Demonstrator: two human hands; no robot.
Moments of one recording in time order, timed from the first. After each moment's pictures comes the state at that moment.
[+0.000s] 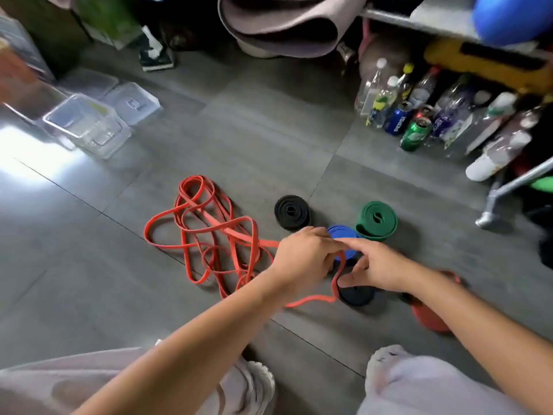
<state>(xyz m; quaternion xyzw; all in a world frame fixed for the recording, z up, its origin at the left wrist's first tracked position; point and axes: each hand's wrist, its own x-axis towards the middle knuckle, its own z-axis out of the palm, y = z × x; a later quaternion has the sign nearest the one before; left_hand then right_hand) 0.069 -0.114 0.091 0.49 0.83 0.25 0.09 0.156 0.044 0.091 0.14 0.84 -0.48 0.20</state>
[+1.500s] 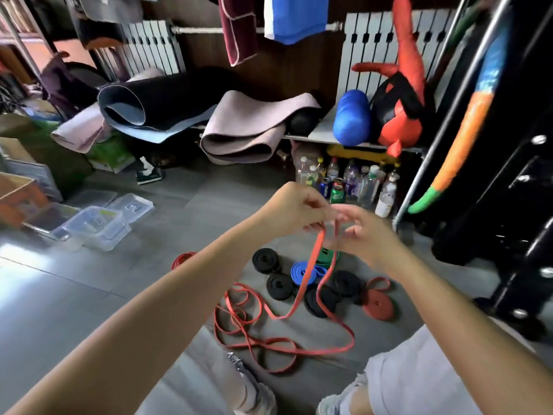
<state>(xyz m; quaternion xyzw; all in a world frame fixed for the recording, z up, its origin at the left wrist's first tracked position) 0.179 -0.160 0.386 0.46 0.73 0.45 0.25 0.306 -0.043 0.329 0.21 0.81 -0.53 -0.15</state>
